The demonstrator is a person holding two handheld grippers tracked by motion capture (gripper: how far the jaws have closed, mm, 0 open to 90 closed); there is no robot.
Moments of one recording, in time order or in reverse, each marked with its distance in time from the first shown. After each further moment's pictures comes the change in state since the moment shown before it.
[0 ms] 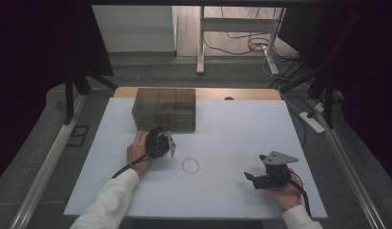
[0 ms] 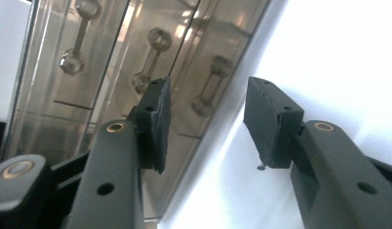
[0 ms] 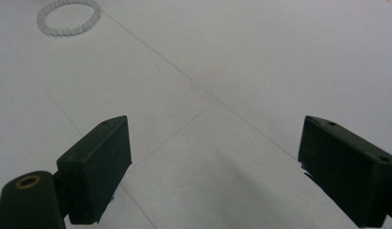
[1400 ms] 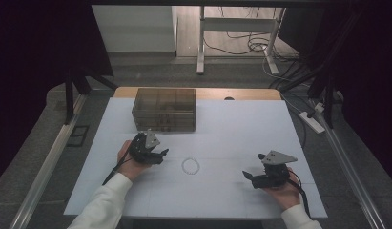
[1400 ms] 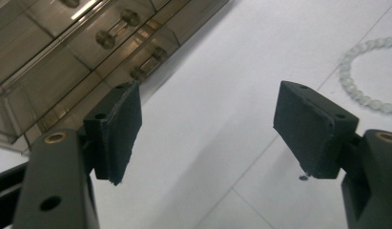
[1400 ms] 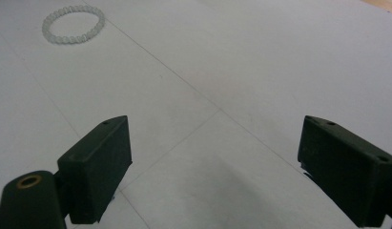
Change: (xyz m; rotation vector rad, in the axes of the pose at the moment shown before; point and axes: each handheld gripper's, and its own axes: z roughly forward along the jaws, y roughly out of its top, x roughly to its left) left arm 0.040 -0.028 -0.060 -0.089 -0.443 -0.478; right arm 0.002 0.004 0.002 -0.022 0.001 -0.010
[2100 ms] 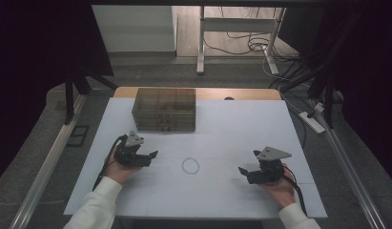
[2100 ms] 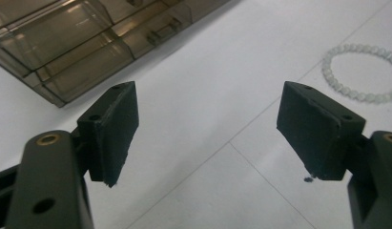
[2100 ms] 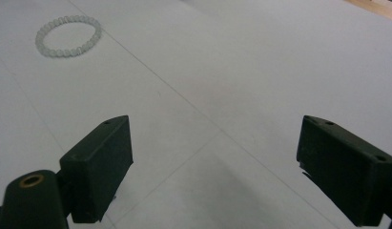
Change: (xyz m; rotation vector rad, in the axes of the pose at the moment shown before) left arm 0.021 -0.026 -0.024 -0.022 -0.070 -0.177; right arm -0.001 0.011 0.015 -0.005 0.004 -0.009
